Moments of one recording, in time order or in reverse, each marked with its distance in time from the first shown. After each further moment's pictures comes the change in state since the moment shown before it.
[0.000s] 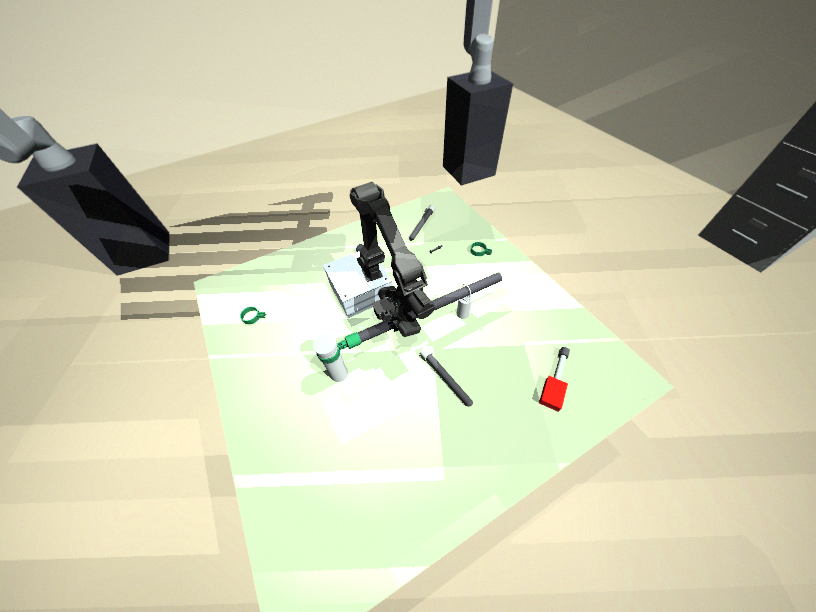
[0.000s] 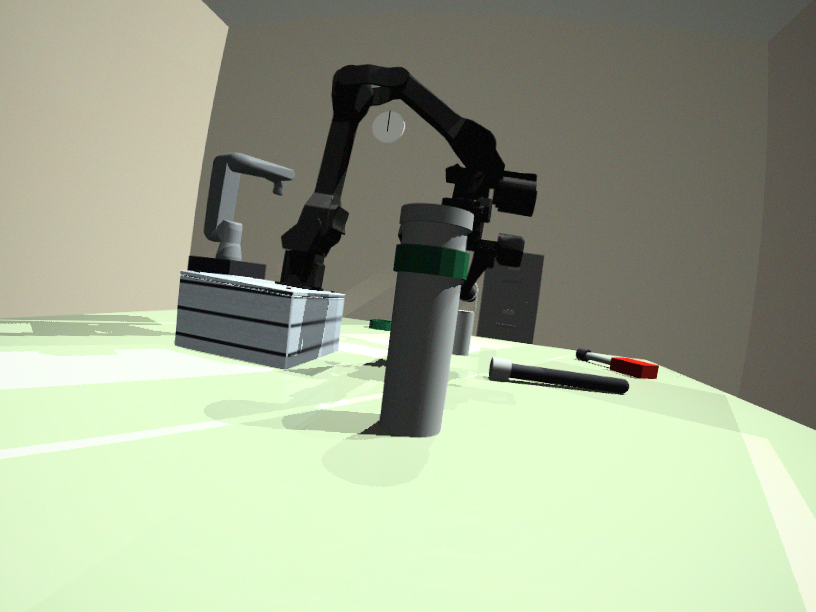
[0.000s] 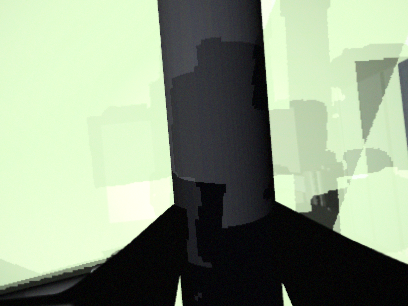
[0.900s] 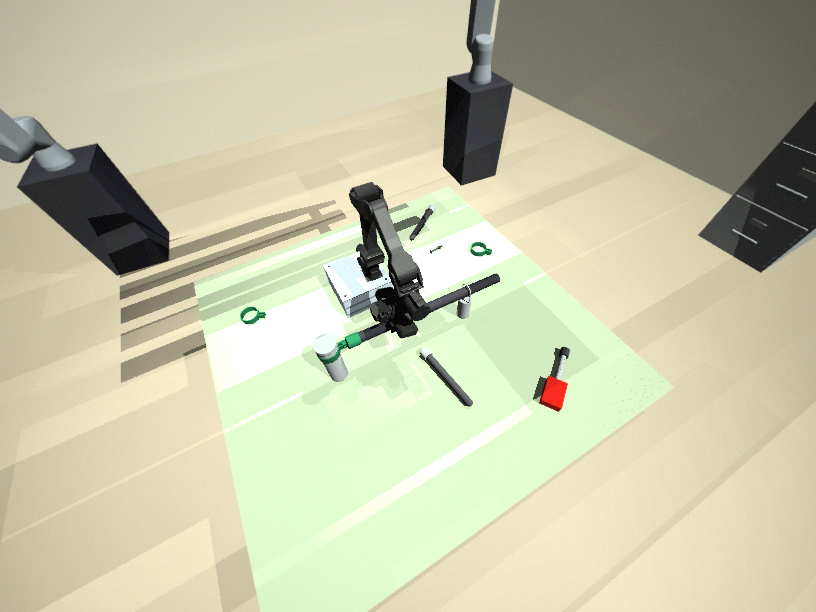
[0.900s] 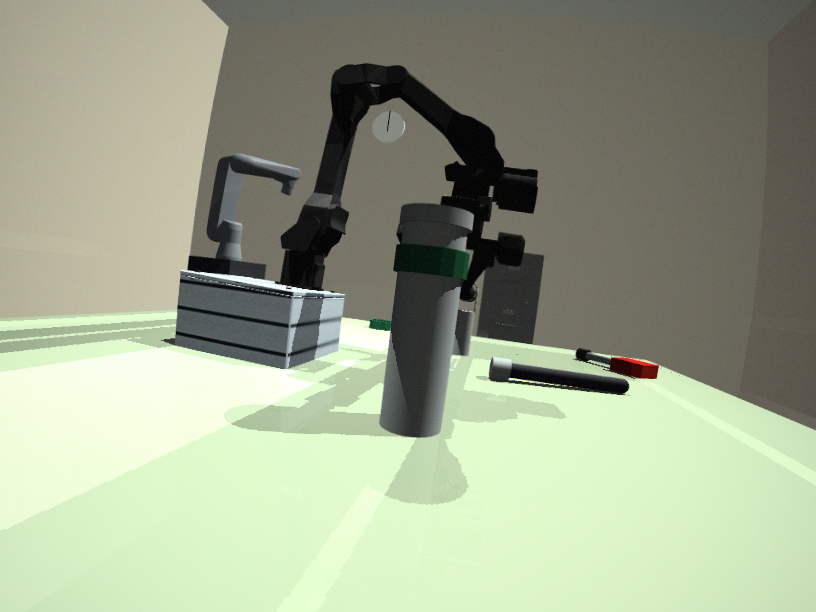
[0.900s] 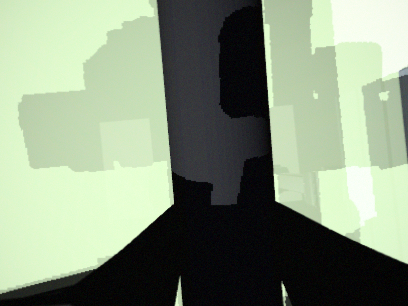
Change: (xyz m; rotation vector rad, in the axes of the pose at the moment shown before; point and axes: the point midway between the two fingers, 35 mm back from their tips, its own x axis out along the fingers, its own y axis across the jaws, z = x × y) arm 0.003 0.000 0.009 -0.001 0.012 -0.003
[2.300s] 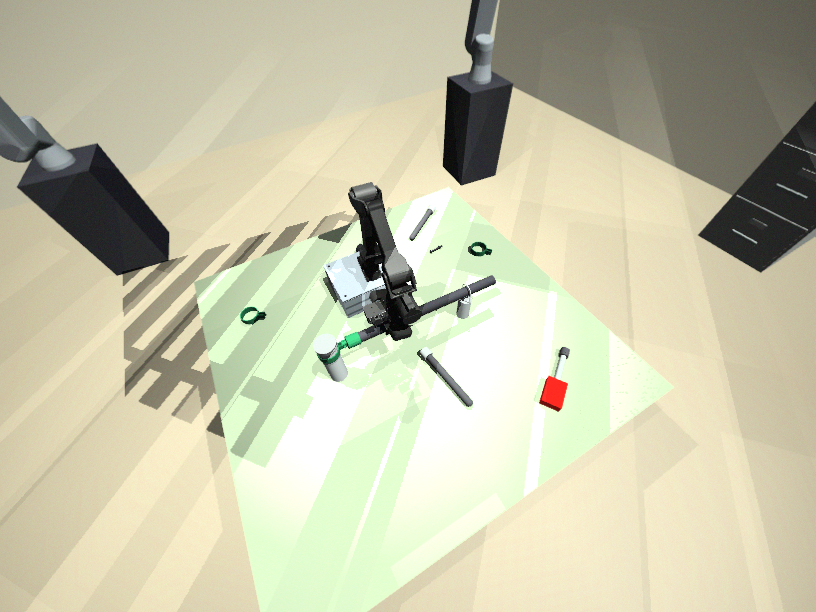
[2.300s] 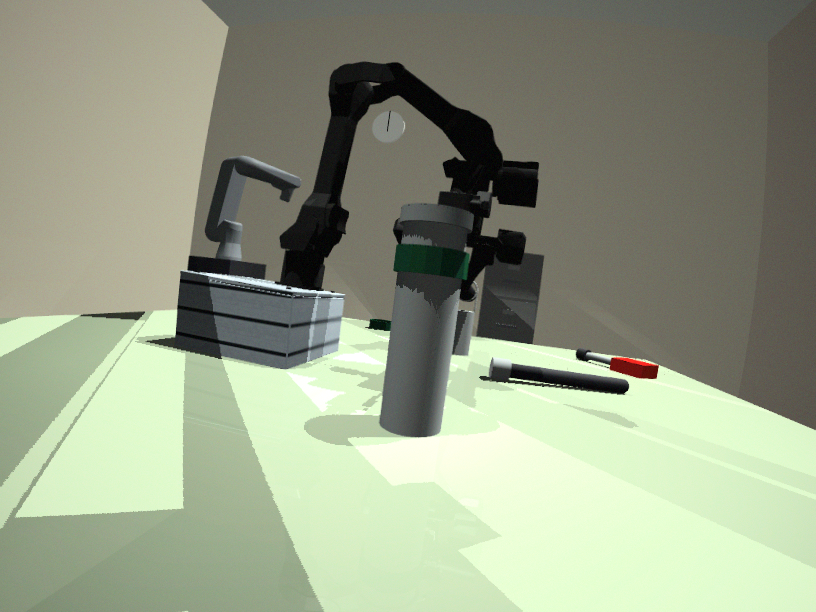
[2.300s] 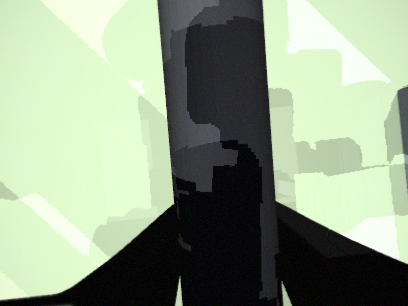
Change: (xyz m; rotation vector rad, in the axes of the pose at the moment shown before) arm 0.005 0.000 0.019 -0.001 0.000 -0.003
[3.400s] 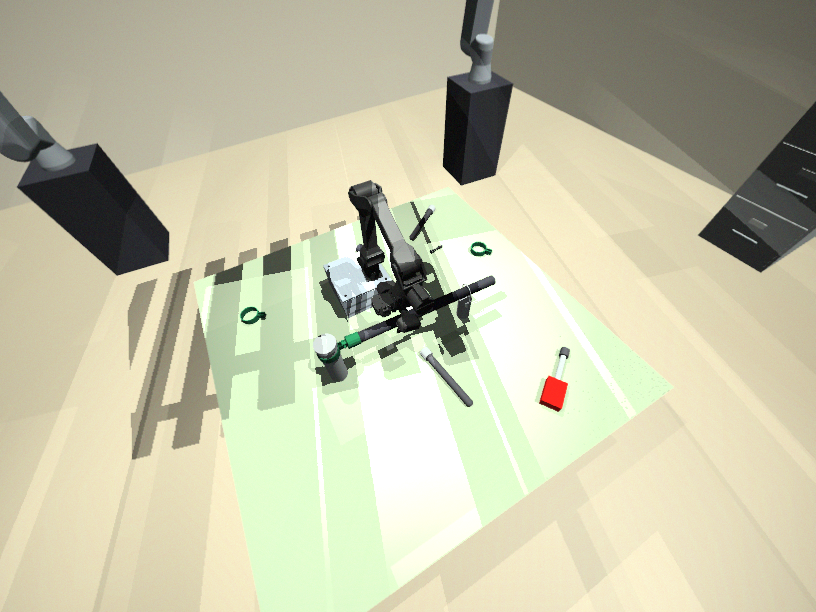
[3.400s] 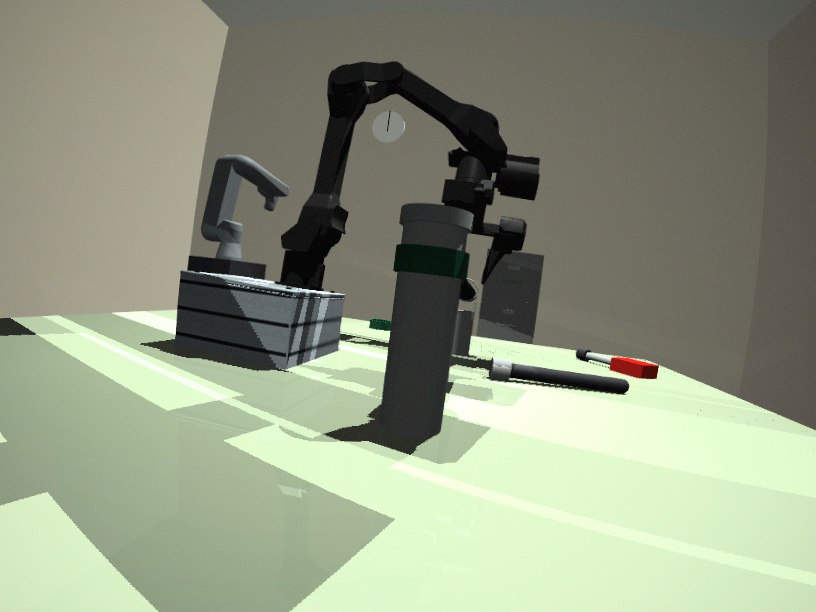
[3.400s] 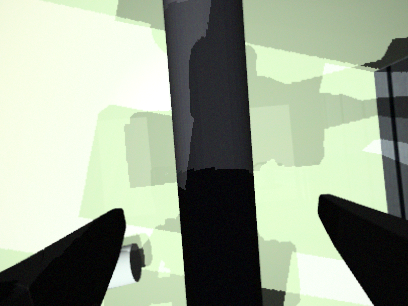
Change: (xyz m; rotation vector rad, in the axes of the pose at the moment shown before) arm -0.031 -0.002 -0.020 -0.007 0.004 -0.011
